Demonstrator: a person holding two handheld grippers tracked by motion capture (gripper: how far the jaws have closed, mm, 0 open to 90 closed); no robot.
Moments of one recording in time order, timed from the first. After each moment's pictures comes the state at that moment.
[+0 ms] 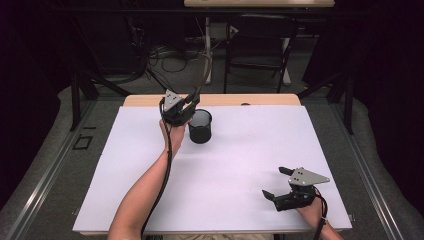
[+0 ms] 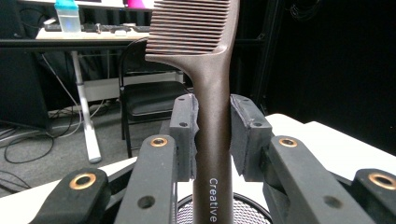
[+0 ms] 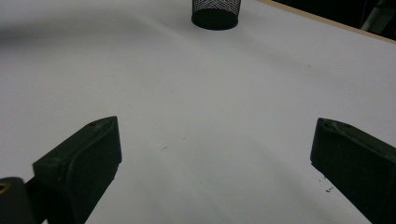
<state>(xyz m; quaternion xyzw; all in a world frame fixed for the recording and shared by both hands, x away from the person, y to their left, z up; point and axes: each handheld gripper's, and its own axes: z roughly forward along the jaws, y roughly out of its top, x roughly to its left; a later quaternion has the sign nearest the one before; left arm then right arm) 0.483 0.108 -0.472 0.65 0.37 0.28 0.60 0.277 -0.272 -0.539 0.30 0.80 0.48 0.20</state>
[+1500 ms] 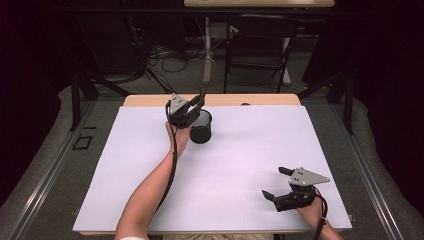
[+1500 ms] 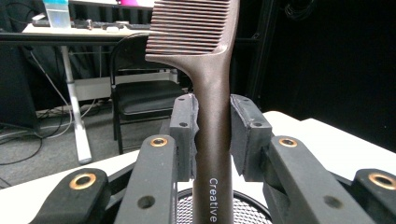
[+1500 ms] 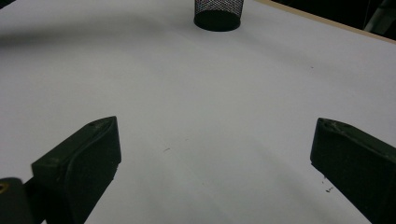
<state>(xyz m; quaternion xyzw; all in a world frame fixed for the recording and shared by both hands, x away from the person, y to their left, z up) 0.493 0.096 -0.494 0.65 0.36 0.27 0.61 0.276 -0.272 -0.538 0.30 0.80 0.49 0.20</state>
